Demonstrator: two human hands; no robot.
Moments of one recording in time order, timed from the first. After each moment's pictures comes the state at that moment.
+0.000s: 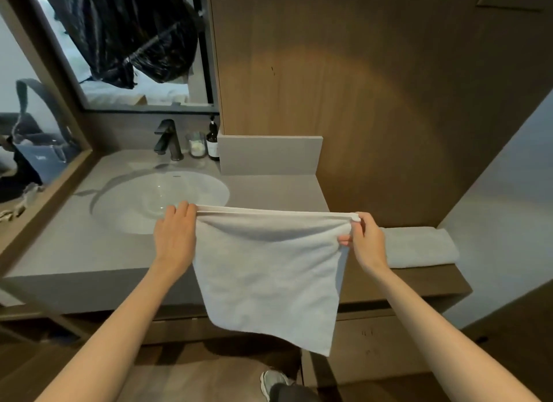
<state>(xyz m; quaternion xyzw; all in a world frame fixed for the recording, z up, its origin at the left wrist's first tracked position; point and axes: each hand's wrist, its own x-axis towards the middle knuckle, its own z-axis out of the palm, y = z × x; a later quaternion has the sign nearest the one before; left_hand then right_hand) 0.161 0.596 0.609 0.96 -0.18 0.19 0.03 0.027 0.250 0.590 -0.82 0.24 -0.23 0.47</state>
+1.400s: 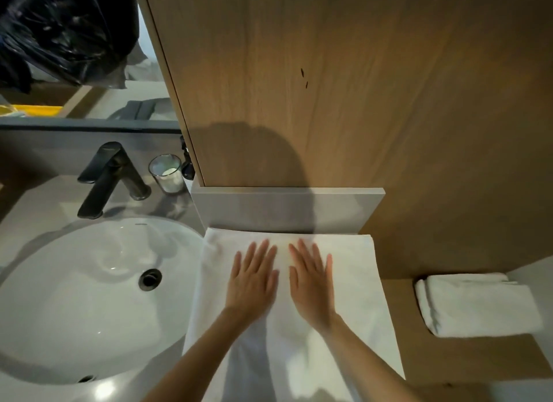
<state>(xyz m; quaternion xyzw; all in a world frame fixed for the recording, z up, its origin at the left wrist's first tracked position) 0.406 0.399 0.451 0.95 -0.27 -0.04 0.14 0.353 0.249 0.442 -0.98 0.05 -0.10 0.18</state>
